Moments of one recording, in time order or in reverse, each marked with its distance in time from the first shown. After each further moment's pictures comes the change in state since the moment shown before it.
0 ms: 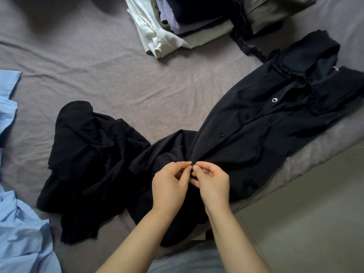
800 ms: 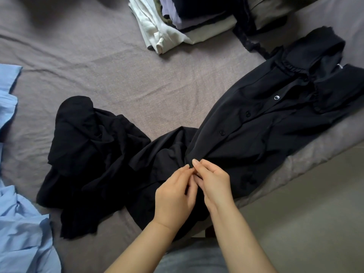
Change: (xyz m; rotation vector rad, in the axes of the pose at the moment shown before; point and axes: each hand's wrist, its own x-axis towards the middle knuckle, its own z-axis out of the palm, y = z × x) left_hand -0.026 -0.013 0.010 0.313 0.121 0.426; right_hand 0.004 -0.003 -0.001 0.219 -0.083 0.199
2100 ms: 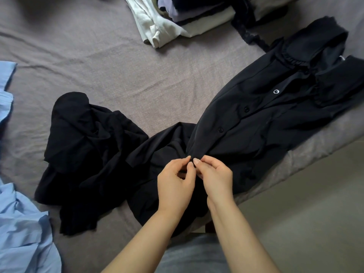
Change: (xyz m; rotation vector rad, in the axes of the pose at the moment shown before) left_hand 0.018 0.017 0.001 -0.372 -0.058 -0.536; right_hand -0.002 0.000 -0.008 -0.130 0.099 -0.108
